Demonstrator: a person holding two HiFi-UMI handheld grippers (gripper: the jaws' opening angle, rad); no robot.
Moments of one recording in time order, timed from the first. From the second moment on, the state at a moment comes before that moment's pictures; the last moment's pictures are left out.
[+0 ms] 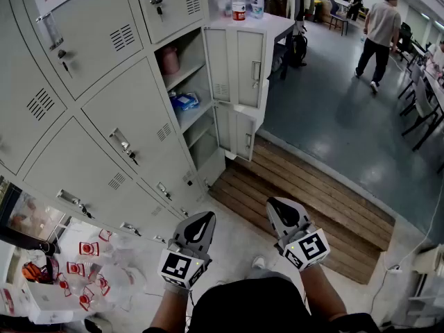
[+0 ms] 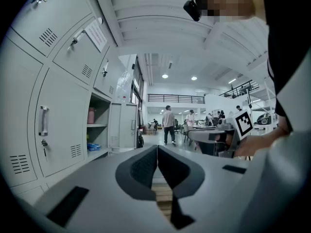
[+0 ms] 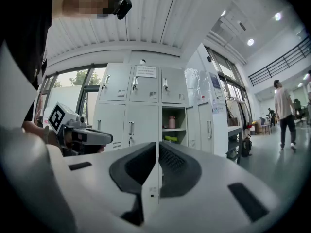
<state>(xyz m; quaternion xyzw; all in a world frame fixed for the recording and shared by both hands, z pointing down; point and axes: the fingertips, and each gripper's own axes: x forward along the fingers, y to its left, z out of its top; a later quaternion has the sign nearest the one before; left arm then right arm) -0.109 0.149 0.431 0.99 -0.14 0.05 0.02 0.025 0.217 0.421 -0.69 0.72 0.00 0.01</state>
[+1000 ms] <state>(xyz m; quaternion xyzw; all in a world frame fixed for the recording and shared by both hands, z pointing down) 0.005 0.118 0.446 0.98 -0.19 0.08 0.02 0.144 0.178 0.435 -0.66 0.75 -0.03 0.06</state>
